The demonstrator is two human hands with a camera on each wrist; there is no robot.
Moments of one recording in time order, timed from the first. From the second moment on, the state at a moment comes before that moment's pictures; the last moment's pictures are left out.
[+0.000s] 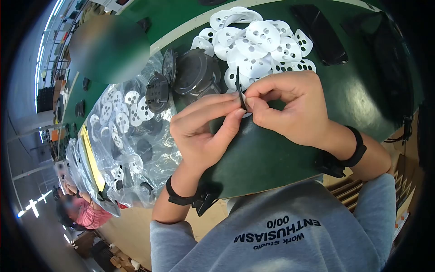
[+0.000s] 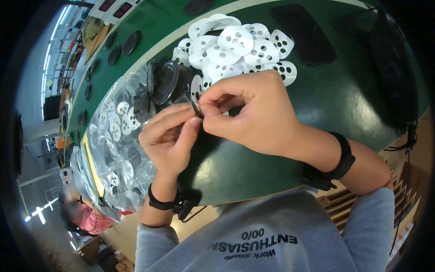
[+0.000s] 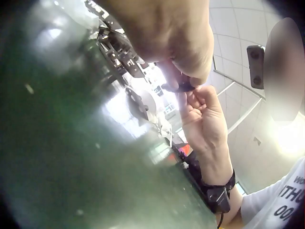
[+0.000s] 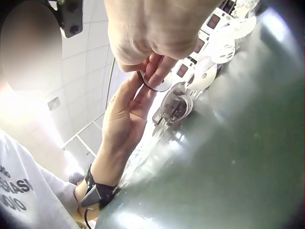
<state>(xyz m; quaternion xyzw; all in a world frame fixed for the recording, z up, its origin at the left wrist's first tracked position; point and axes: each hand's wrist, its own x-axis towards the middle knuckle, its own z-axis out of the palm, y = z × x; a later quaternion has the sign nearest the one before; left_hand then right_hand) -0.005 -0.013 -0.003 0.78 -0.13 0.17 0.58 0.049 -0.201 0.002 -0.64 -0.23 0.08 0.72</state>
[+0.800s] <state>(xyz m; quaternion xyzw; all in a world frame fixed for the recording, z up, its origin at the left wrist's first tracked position) 0.002 0.006 0.008 0.51 0.04 -0.03 0.86 0.067 -0.213 0.012 -0.55 -0.25 0.17 0.78</state>
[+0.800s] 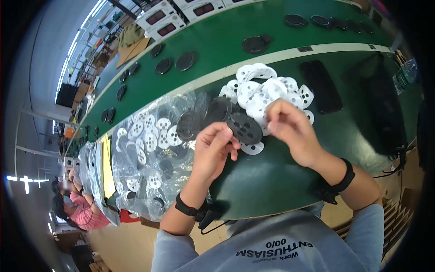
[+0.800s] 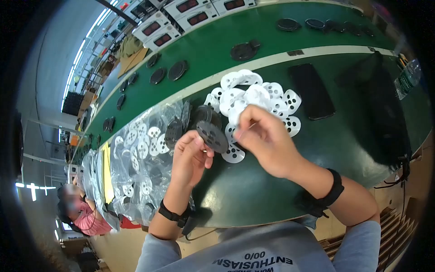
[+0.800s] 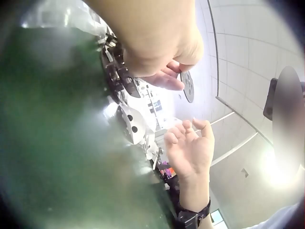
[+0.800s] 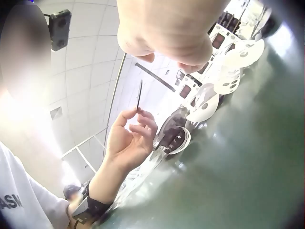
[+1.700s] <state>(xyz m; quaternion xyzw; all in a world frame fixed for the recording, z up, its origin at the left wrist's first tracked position) 0.349 -0.050 -0.041 0.98 -0.19 0.05 0.10 0.116 -0.228 0.023 -0.36 -0.03 -0.01 0.93</state>
